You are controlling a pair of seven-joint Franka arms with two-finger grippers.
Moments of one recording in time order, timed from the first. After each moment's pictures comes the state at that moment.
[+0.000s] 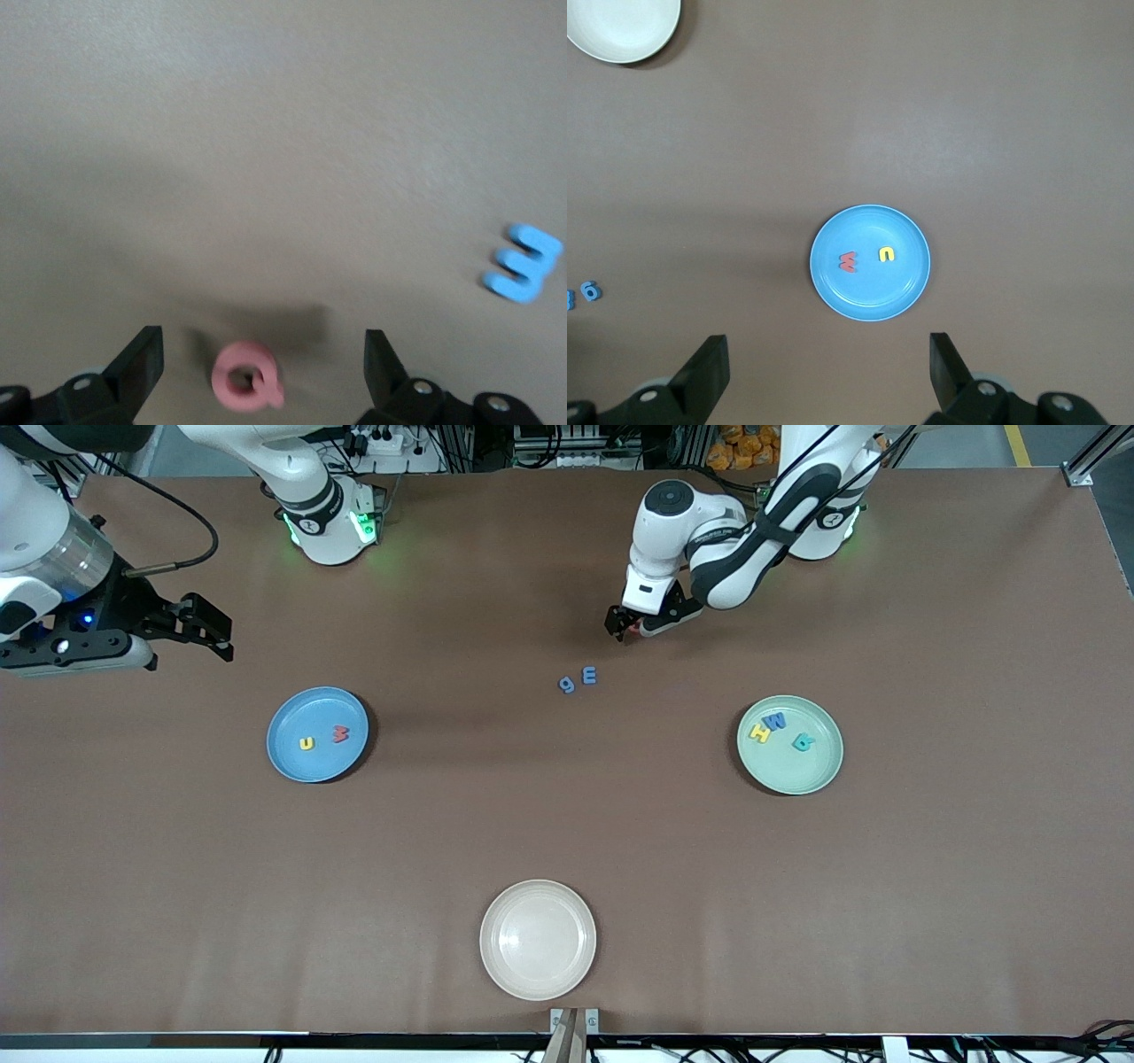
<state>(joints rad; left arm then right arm) -0.05 0.41 -0.83 -2.51 0.92 2.74 -2.17 0.20 -0.08 -0.06 -1.72 0.01 1.66 0.03</state>
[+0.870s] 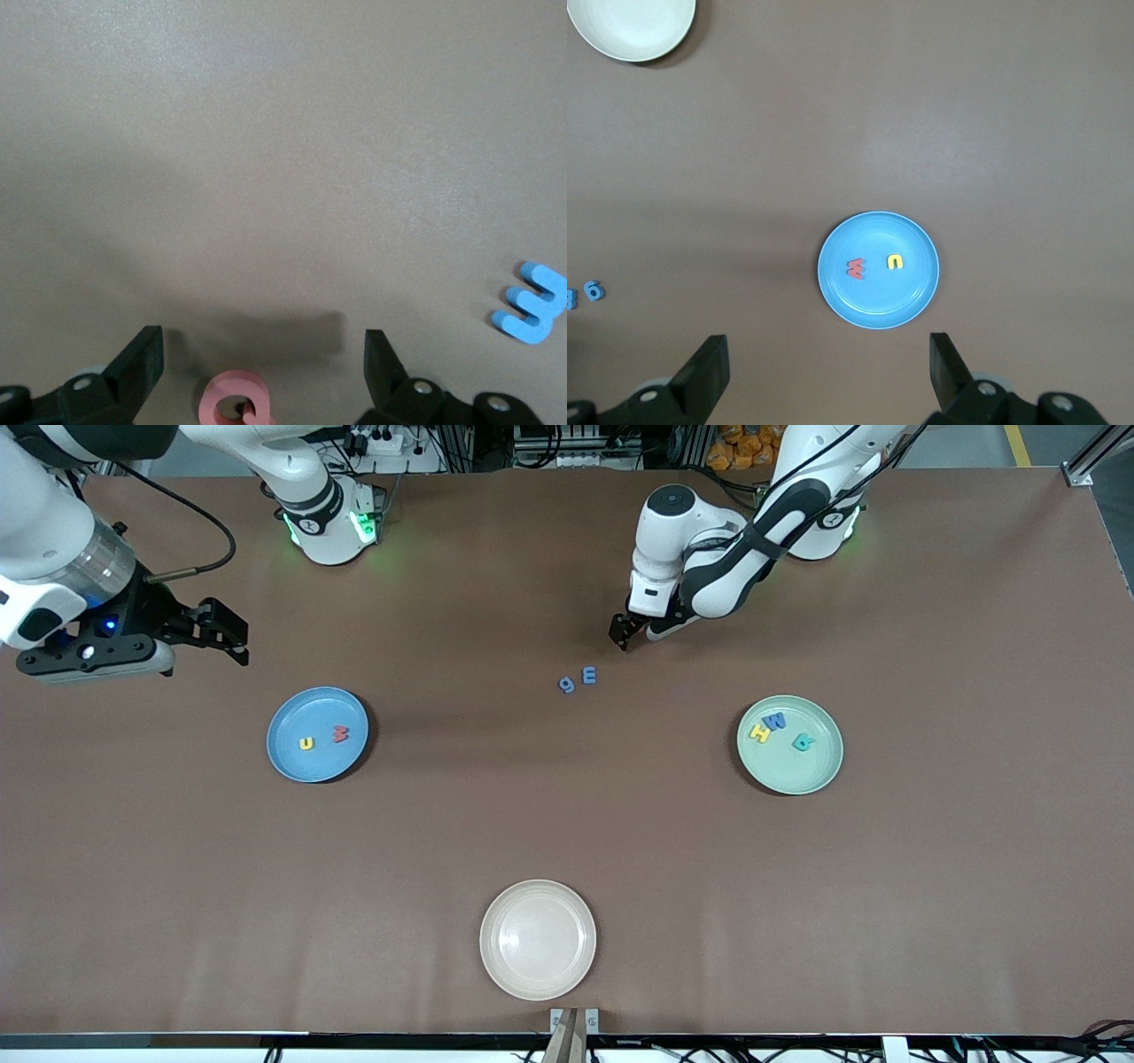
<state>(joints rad) -0.05 0.44 -0.81 -2.49 1.03 2.73 -2.33 0.21 -0.06 -0.04 -1.72 0.01 1.68 0.03</state>
